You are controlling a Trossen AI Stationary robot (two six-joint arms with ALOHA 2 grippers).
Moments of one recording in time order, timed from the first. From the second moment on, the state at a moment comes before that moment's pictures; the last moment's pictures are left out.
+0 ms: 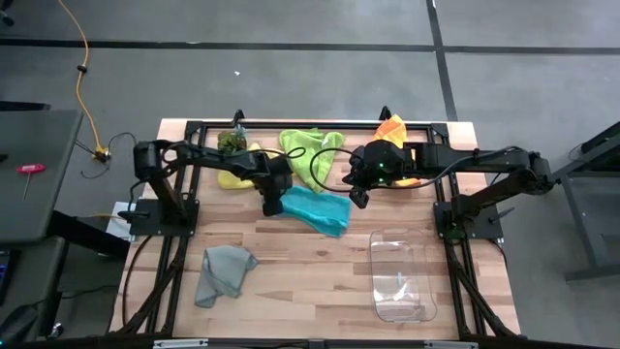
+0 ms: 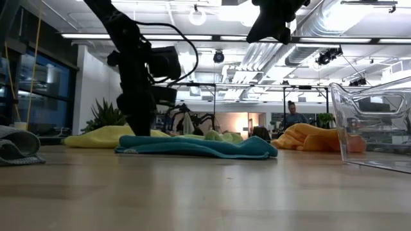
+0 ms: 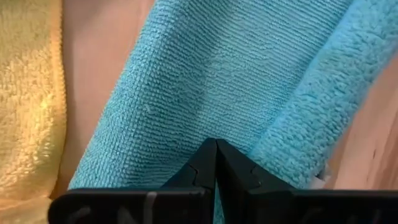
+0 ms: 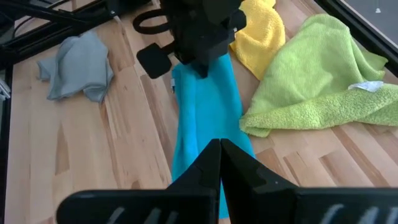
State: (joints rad) left arm 0.41 1.74 0.93 -0.53 0.12 0.08; right arm -0.09 1.32 1.20 -0.62 0.05 0.33
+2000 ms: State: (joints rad) left arm 0.26 1.62 0.91 -0.75 0.21 -0.10; right arm -0.09 1.32 1.20 -0.62 0.06 0.31
